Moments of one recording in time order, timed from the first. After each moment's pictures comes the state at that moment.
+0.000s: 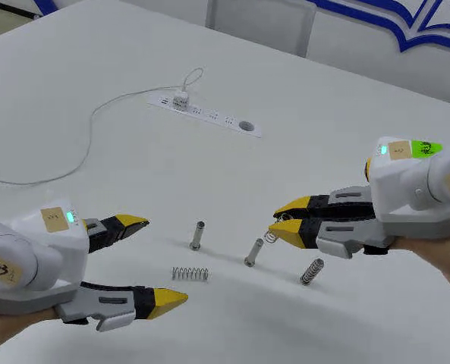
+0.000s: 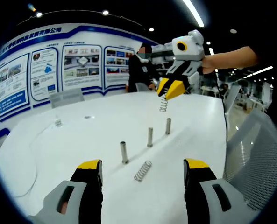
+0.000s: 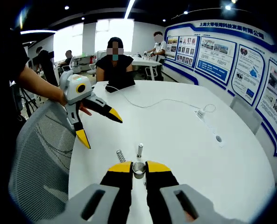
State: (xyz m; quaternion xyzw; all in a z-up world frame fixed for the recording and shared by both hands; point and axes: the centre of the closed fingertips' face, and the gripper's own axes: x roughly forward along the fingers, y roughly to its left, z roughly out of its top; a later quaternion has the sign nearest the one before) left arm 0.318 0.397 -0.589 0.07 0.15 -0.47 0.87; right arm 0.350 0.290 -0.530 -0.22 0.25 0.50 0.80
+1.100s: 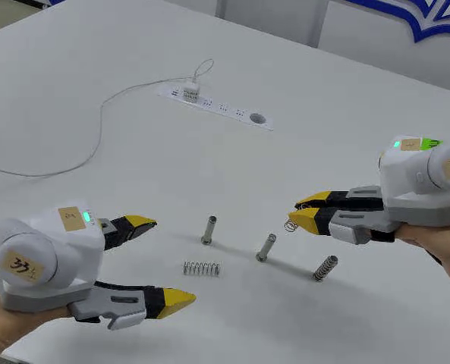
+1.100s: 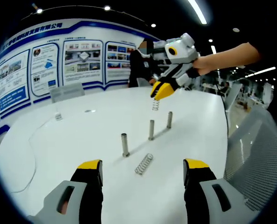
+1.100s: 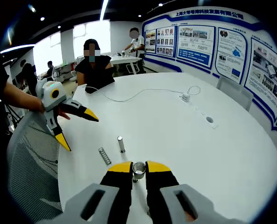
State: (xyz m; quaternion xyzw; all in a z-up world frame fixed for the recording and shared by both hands) left arm 0.321 0.405 -0.606 0.07 0.17 -0.46 0.87; right arm 0.386 0.274 -0.562 -0.17 0.29 0.44 0.83
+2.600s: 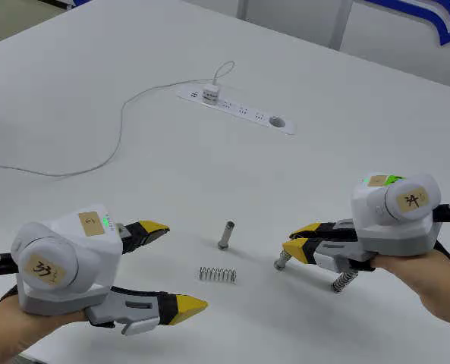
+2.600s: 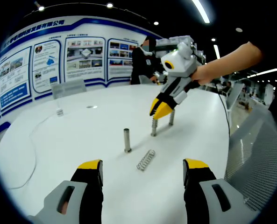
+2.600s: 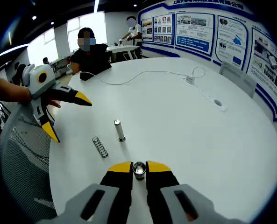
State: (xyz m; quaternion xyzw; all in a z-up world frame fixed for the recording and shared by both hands) left arm 0.322 0.409 -0.612 0.07 0.19 -0.45 0.87; right arm 0.386 0.285 -0.621 -0.17 0.34 0.42 0.82
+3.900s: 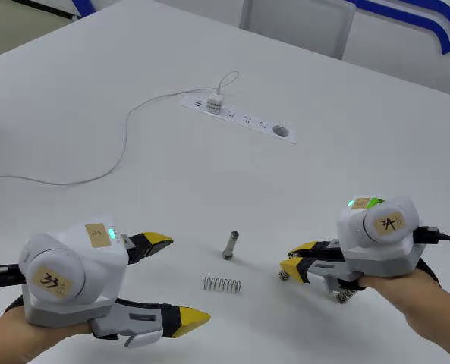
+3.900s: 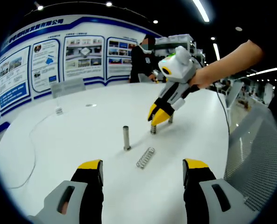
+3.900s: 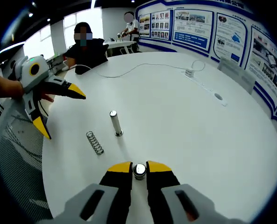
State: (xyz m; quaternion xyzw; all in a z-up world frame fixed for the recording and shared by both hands) left arm 0.320 0.409 -0.616 0.08 0.19 -0.46 0.87; right arm 0.388 0.287 -0.641 -0.18 0.35 0.41 0.82
